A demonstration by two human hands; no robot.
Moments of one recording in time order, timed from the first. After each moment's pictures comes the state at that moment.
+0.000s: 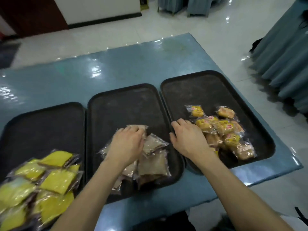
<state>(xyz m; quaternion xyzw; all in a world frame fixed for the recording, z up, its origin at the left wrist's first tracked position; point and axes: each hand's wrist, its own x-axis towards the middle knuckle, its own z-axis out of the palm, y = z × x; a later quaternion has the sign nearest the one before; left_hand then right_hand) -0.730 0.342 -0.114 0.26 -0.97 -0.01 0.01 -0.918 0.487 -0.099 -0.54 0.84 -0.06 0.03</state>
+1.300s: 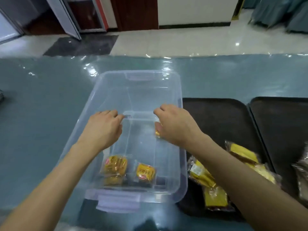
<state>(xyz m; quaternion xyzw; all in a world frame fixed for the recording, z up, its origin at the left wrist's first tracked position) -0.010 -0.027 -0.032 0.44 -0.89 0.12 -0.03 -0.257 0.060 -0.020 -0.75 0.65 -0.12 -0.02</state>
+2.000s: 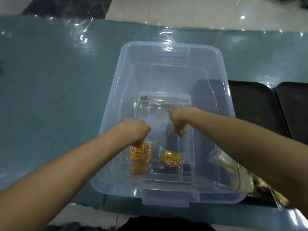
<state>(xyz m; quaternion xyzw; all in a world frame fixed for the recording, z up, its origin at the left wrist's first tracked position) 0.009 -0.061 -0.094 0.31 -0.86 -0.06 -0.40 -0.197 -0.068 -0.155 -0.66 0.62 0.35 0.24</state>
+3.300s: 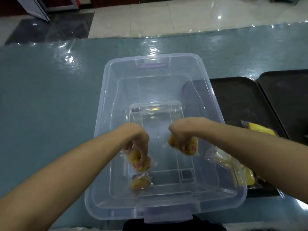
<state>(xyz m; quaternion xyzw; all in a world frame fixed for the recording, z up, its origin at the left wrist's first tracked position) -0.039 -0.087 -0.120 0.28 -0.75 -0.18 -0.57 -0.203 -0.002 -0.090 -0.67 0.61 0.33 0.28</state>
